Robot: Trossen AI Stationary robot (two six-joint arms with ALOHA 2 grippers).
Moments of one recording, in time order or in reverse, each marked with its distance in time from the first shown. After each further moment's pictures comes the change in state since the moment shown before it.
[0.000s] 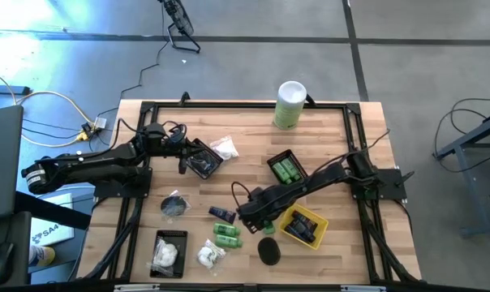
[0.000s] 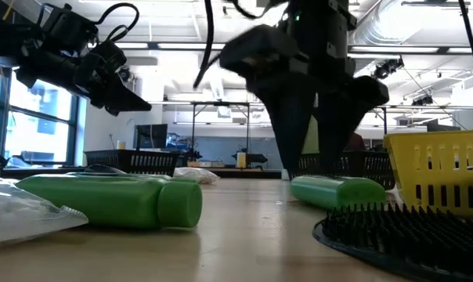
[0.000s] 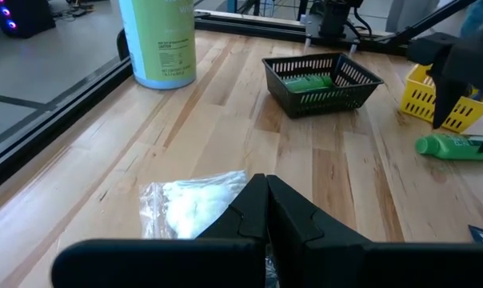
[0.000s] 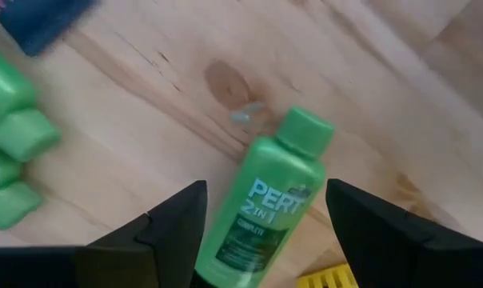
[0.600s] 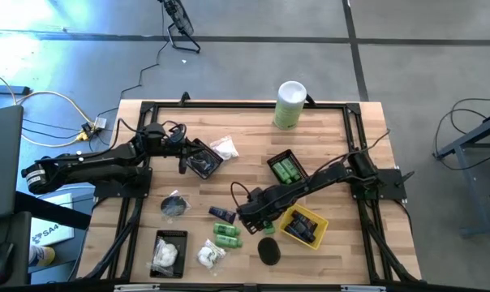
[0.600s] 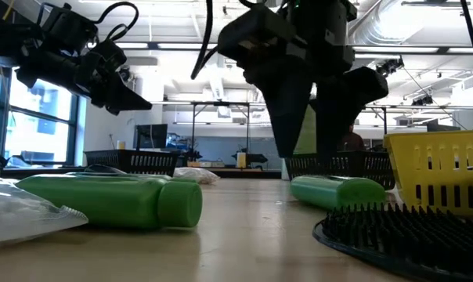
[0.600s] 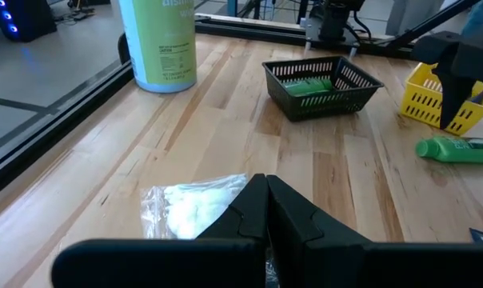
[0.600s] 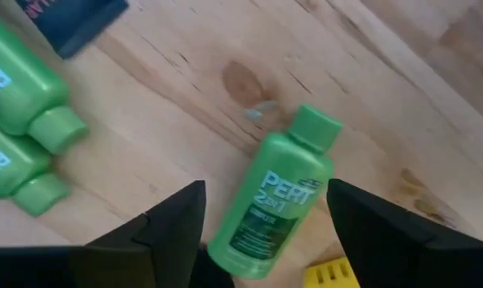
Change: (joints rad) left arm 0.000 0.000 0.000 0.010 0.000 0.000; right arm 0.006 -0.014 0.014 0.001 0.000 0.005
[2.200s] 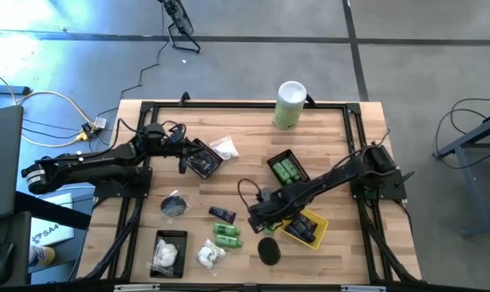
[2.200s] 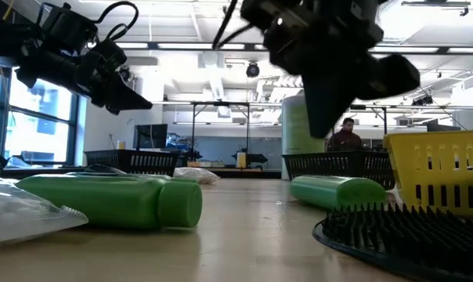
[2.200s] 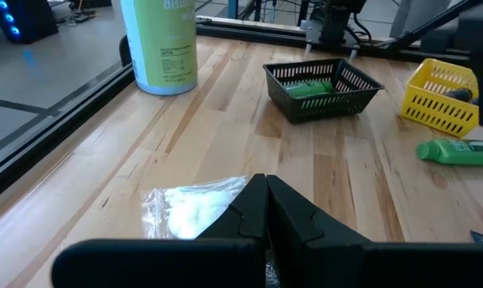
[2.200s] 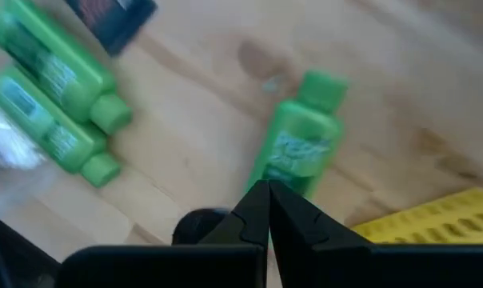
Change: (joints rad) left arm 0.000 0.000 0.000 0.007 0.000 -0.001; right arm 0.041 -0.162 -0.197 0.203 -0.010 0.158
